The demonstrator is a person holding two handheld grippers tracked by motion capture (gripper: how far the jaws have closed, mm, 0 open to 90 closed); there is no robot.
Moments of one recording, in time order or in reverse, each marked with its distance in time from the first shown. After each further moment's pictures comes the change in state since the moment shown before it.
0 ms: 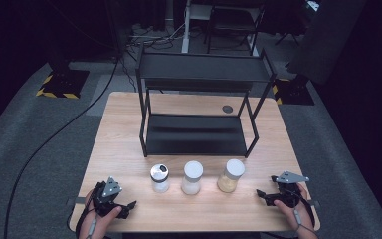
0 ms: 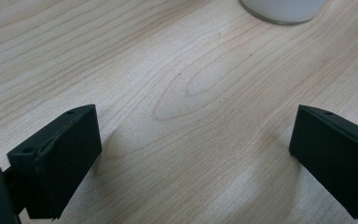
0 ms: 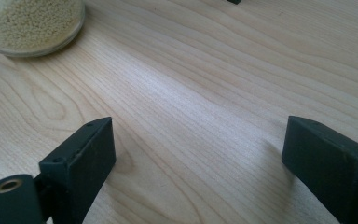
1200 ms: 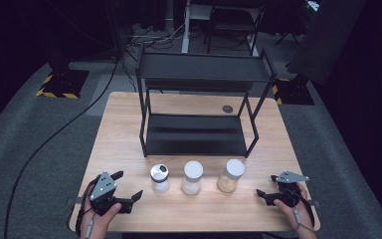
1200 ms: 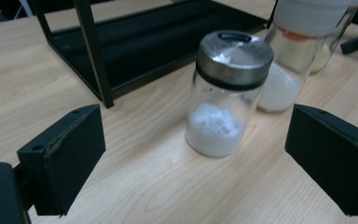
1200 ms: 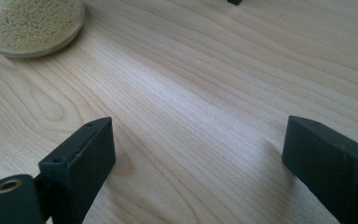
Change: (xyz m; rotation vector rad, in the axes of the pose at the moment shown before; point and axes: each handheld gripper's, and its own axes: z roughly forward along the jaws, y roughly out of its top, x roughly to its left) left arm -0.019 -0.008 -0.036 -0.367 -0.040 -0.029; right arm -0.002 0.001 0.001 -0.001 0.004 -0.004
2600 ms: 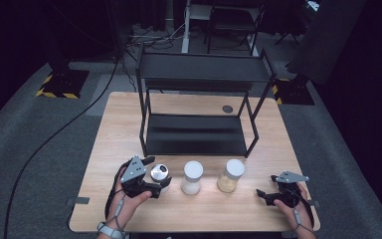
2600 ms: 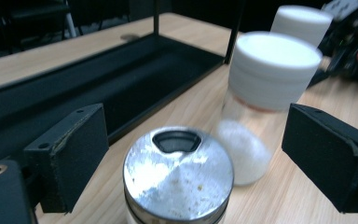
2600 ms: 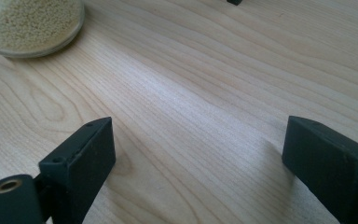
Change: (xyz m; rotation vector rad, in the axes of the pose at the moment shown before) left arm 0.001 0.031 0.076 -0.055 -0.159 0.075; right arm 0.000 0.000 0.000 0.000 -0.002 0.001
